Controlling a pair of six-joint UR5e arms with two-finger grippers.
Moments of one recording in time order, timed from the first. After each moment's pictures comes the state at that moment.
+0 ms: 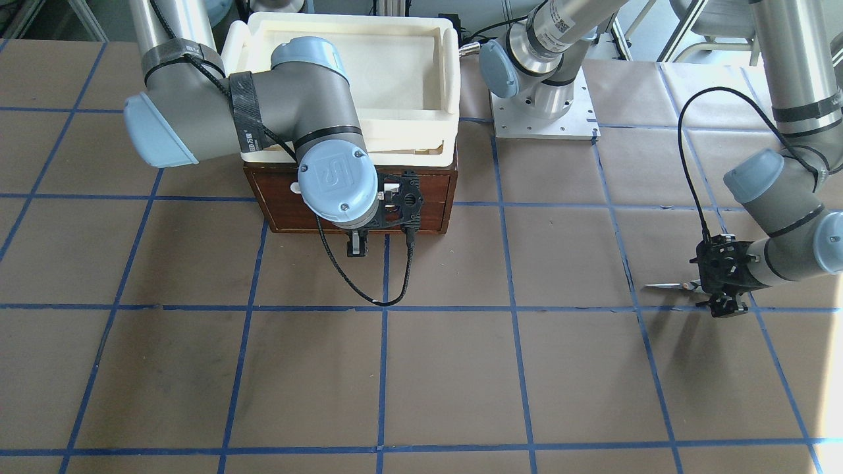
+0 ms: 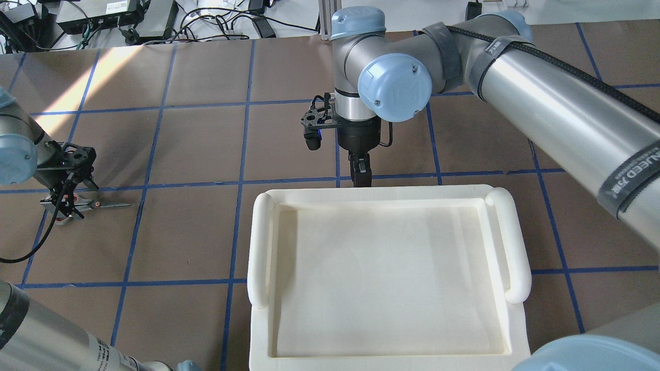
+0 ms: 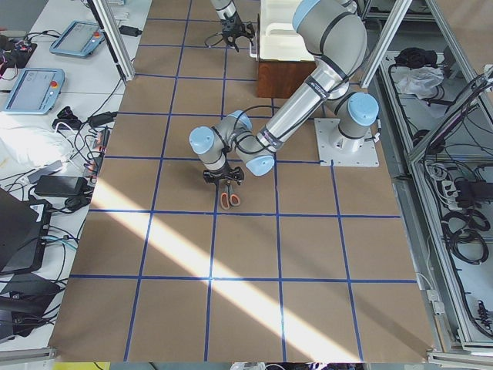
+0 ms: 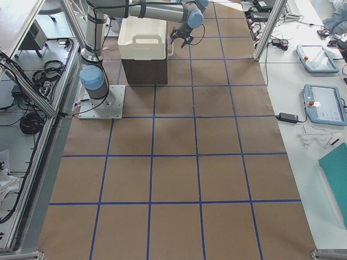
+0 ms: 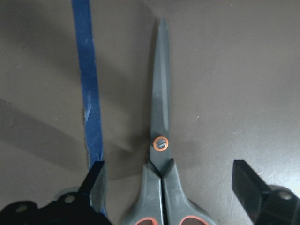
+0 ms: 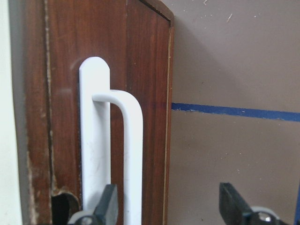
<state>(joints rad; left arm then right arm) -0.97 -2.06 -1.77 -1.08 1.70 2.17 1.89 -1.15 1.46 -1.45 -1.45 -1.32</state>
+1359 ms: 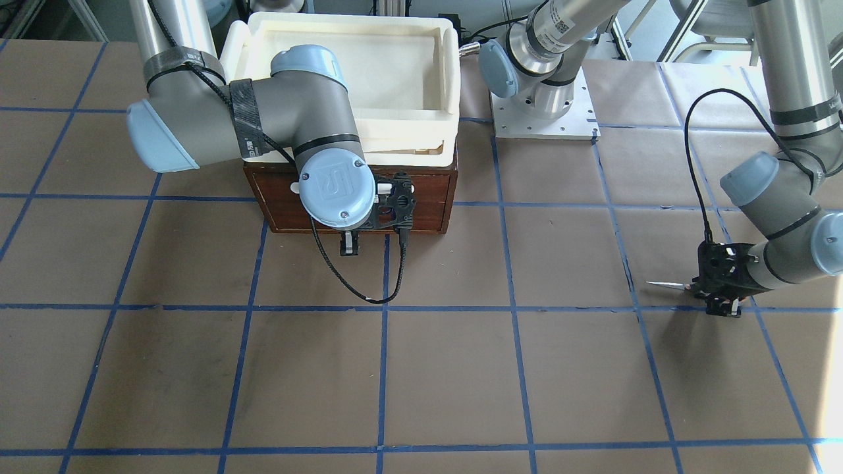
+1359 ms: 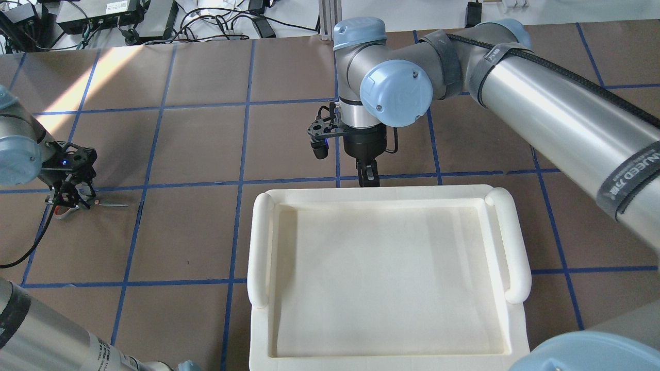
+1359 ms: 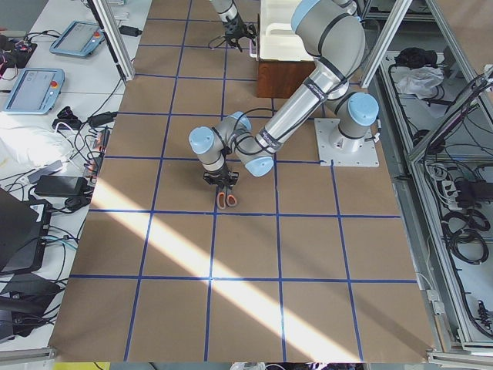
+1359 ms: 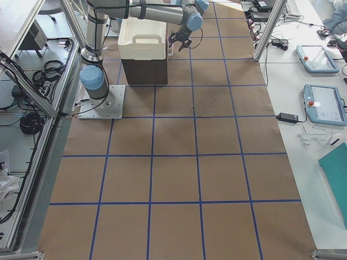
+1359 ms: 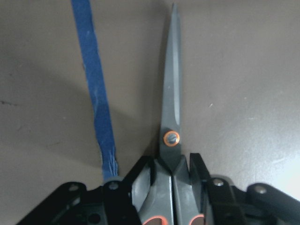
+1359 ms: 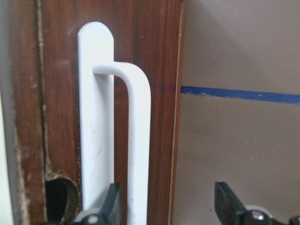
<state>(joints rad) -0.98 -2.06 -1.77 -1.04 1.71 2.27 1.89 -1.15 1.49 -1.45 -1.48 -1.34</state>
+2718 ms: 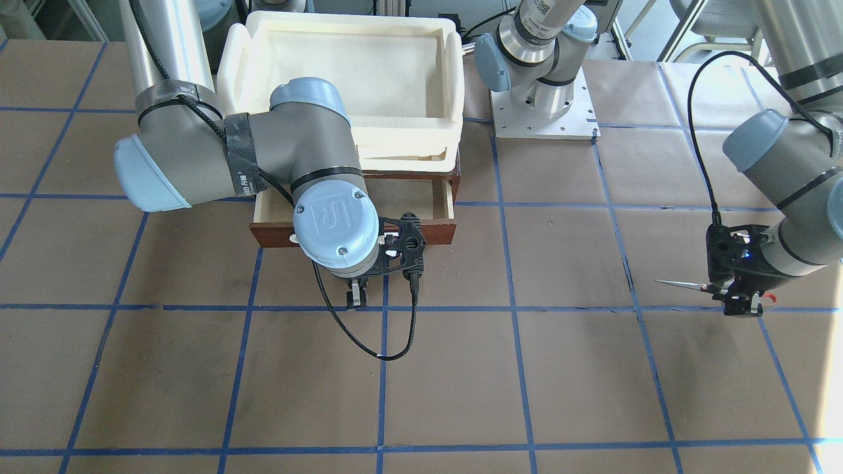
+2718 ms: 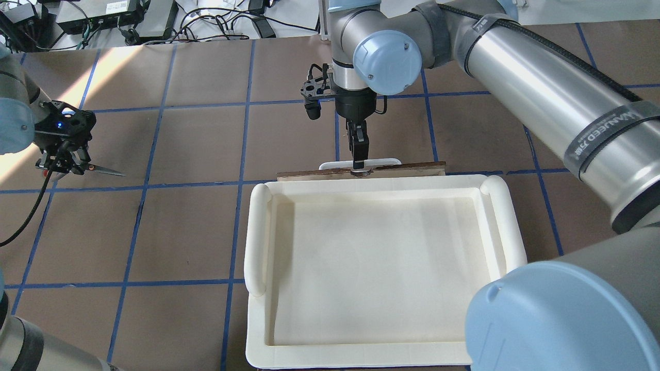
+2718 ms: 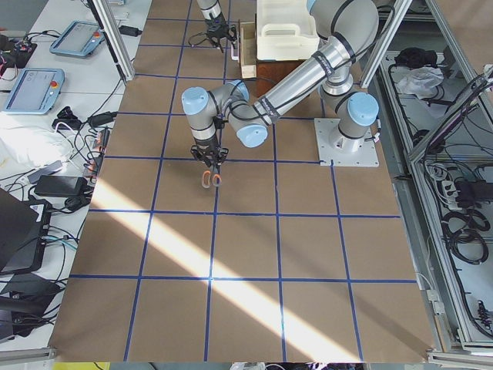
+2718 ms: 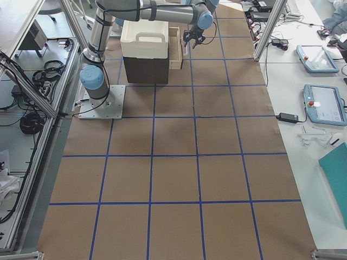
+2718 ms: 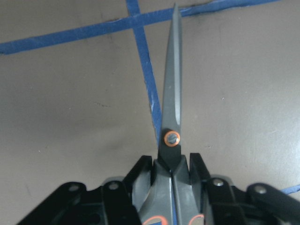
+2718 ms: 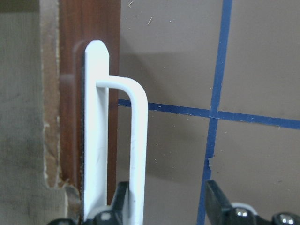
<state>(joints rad) -1.09 -1.92 -1.69 -1.14 1.72 2.23 1.87 -1.03 1.29 -1.54 -1.48 -1.38</state>
